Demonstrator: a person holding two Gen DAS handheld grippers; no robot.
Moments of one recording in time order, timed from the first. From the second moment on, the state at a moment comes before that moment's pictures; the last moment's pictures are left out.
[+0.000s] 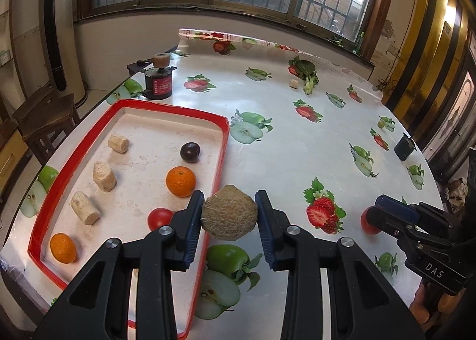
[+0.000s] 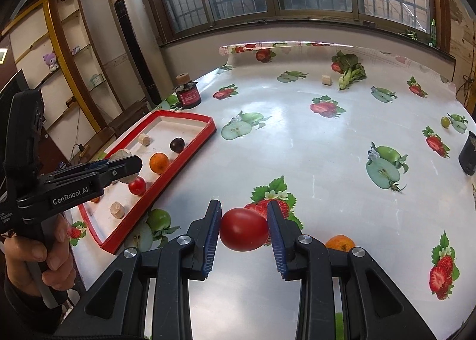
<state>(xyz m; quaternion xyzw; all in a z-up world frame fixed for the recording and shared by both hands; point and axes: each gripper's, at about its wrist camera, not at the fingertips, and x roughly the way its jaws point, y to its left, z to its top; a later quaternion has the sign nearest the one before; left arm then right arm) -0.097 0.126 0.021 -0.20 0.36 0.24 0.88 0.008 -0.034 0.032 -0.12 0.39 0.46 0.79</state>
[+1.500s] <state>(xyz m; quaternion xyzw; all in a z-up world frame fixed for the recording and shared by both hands) -0.200 0.200 -0.004 -0.27 0.35 0.31 0.84 -0.041 0.091 0.035 -0.17 0.38 0.55 0.73</state>
